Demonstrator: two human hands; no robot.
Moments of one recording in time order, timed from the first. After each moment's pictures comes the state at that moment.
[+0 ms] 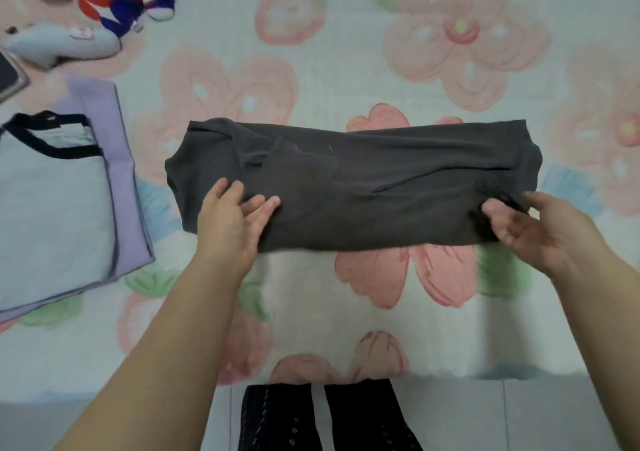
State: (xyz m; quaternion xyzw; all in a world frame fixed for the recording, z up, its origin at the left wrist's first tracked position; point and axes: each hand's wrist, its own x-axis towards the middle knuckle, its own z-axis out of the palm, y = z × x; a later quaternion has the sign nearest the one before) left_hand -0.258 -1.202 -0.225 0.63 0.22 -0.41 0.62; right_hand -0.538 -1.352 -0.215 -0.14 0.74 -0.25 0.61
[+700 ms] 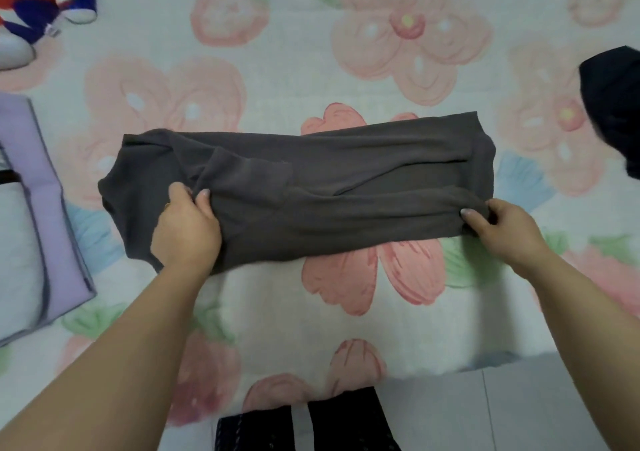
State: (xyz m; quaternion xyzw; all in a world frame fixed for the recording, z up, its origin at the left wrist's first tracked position) left_hand -0.246 -1.206 -0.283 0.95 -0.24 -0.17 0.13; right_hand -0.593 -1.351 -0.266 -0.63 0.72 0.04 0.29
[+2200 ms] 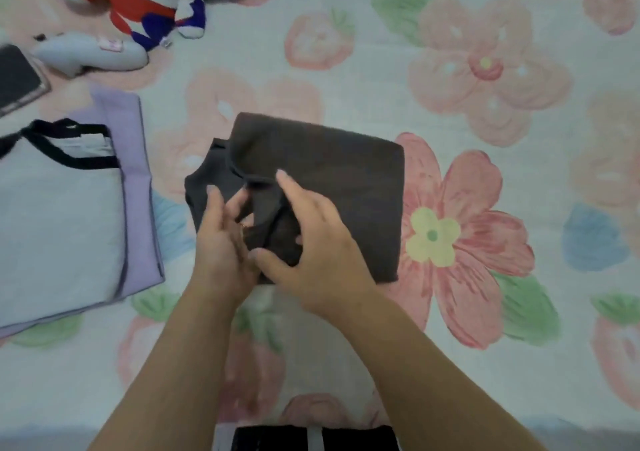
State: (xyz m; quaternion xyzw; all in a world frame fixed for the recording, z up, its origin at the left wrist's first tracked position) left_hand -0.227 -1.179 -0.251 0.55 0.11 -0.51 0.66; right_hand -0.339 -1.231 -0.198 -0.78 0.38 -0.07 0.50
